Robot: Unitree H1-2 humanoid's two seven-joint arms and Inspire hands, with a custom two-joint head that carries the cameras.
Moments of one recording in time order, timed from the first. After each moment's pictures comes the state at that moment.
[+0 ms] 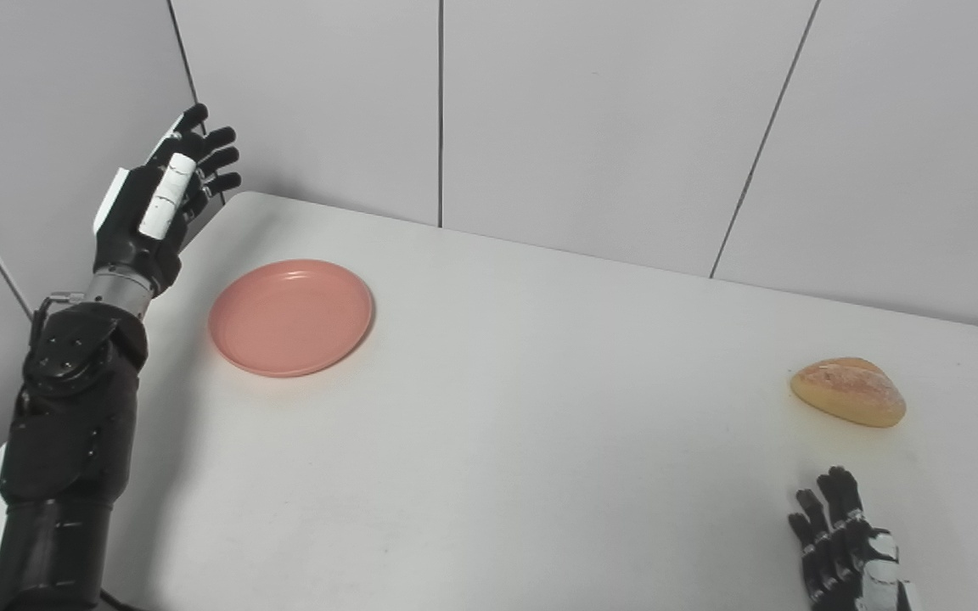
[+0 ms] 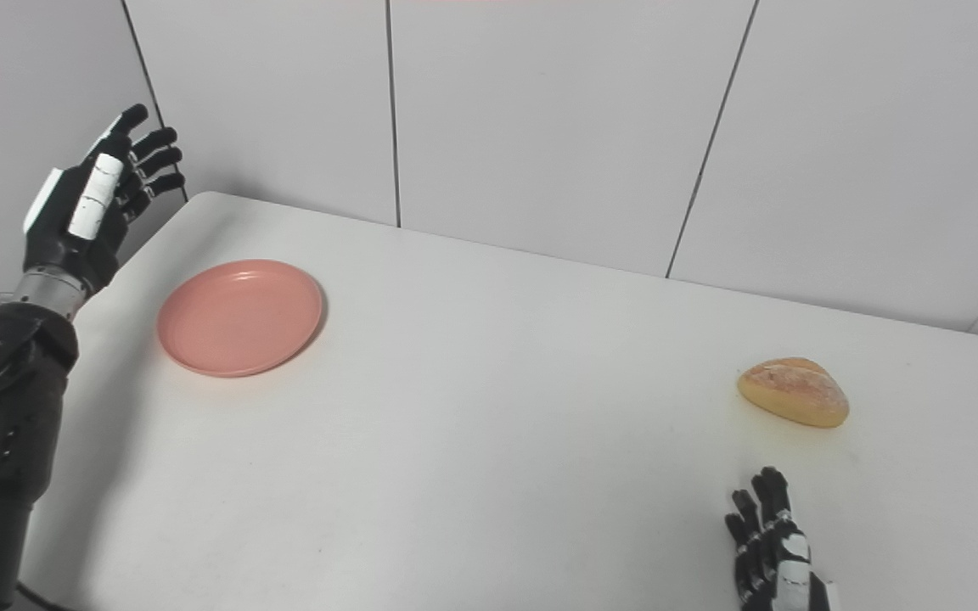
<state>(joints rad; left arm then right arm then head) -0.49 0.53 0.37 0.25 -0.31 0.06 -0.18 0.12 0.00 -0.03 -0.17 0.26 -0.05 0.10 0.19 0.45</state>
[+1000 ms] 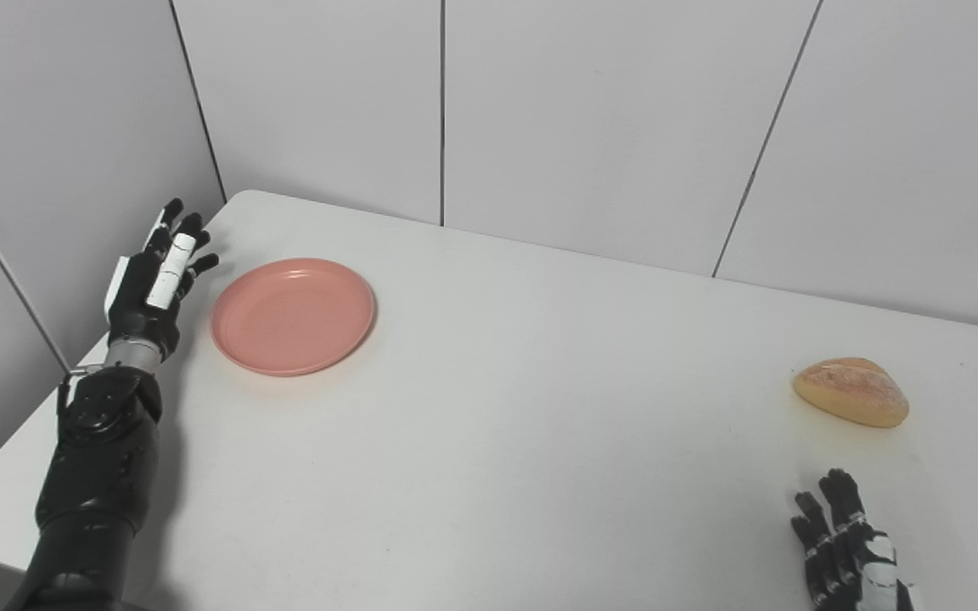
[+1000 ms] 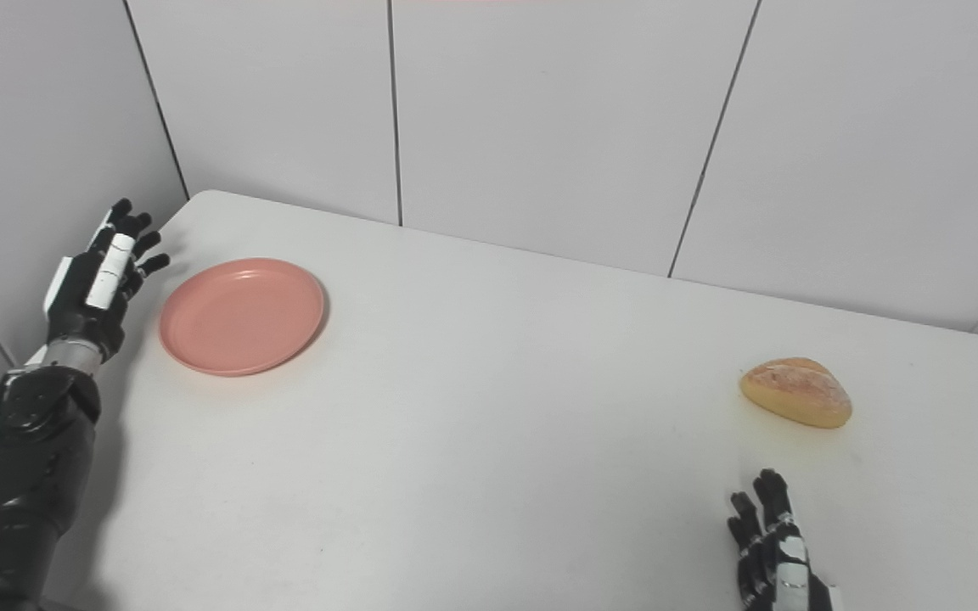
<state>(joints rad) -0.56 0.50 0.35 0.78 -0.26 -0.27 -0.13 0.13 0.00 -0.02 -0.18 0.27 -0.04 0.09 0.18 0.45</state>
